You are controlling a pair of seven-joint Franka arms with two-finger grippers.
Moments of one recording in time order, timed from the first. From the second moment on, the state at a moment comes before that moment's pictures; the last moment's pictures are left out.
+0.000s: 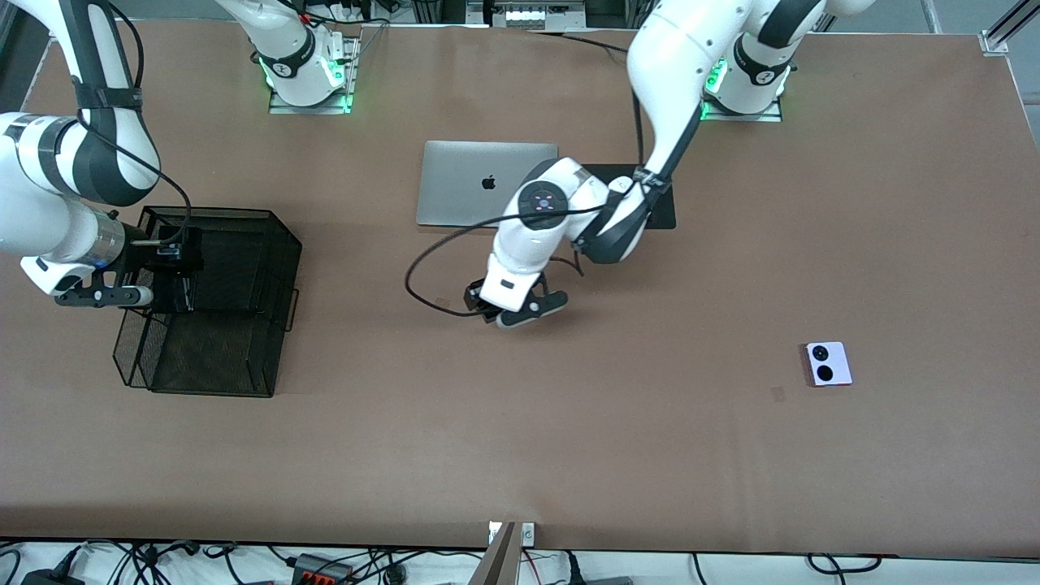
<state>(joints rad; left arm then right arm) -0.74 0.90 -0.03 -1.25 -0.12 2.38 -1.09 -0.08 0.21 -0.06 -1.98 -0.02 2.04 -0.15</state>
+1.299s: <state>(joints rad) -0.77 1.04 0.00 -1.18 -0.06 2.57 -0.87 -0.08 0.19 -0.06 -2.07 -0.02 2.06 -0.15</state>
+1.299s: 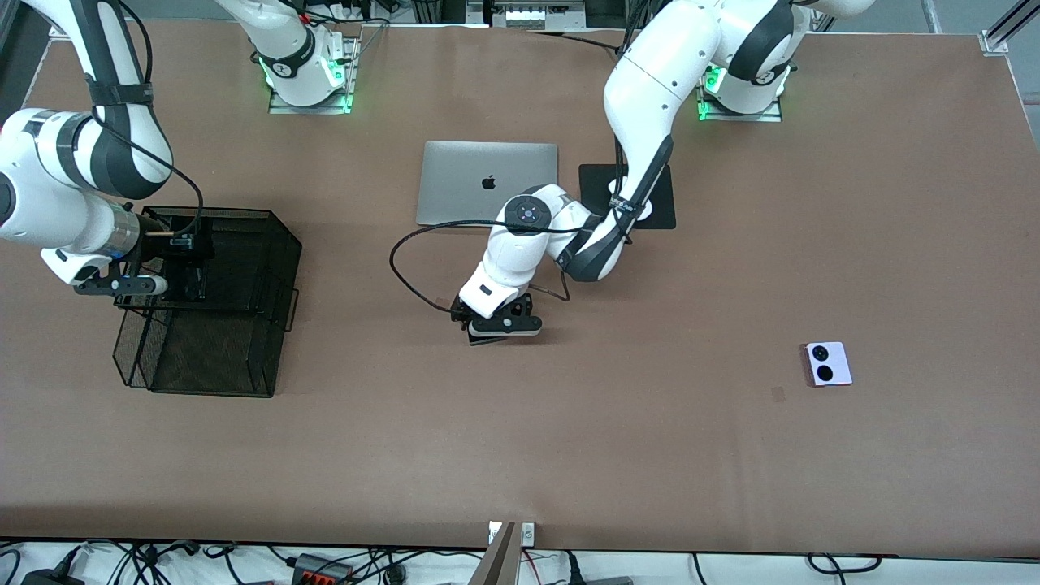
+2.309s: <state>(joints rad) -0.58 0.88 0.01 -1.15 -0.12 2.38 -0.43 -0.08 0.13 -0.05 -1.92 -0.02 1.92 -0.14</state>
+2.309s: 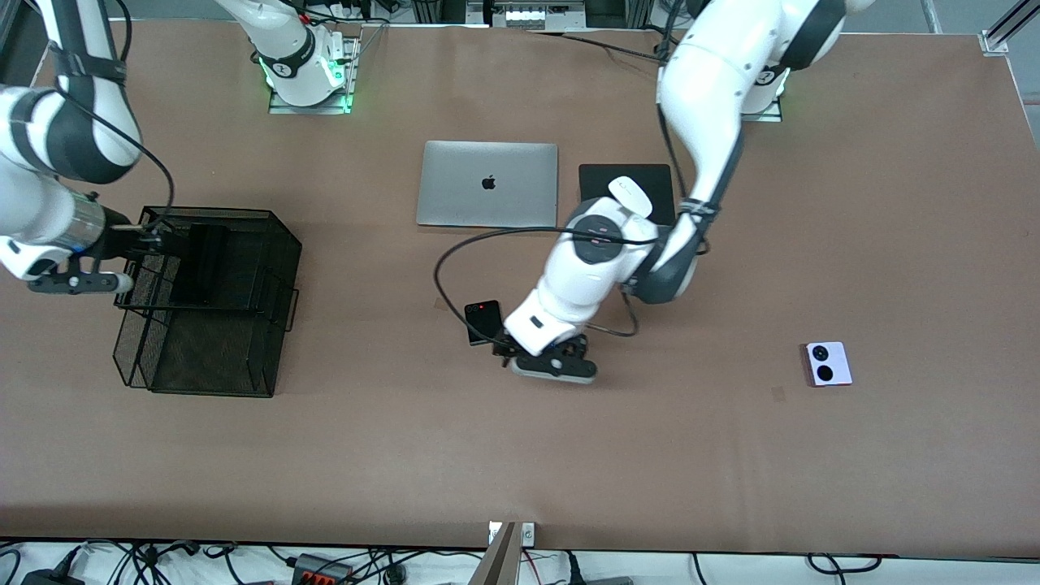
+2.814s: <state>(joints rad) -0.42 0.66 0.01 -1.27 -0.14 2.16 -0.20 -0.07 0.13 -0.04 -1.65 -0.02 1.68 -0.14</state>
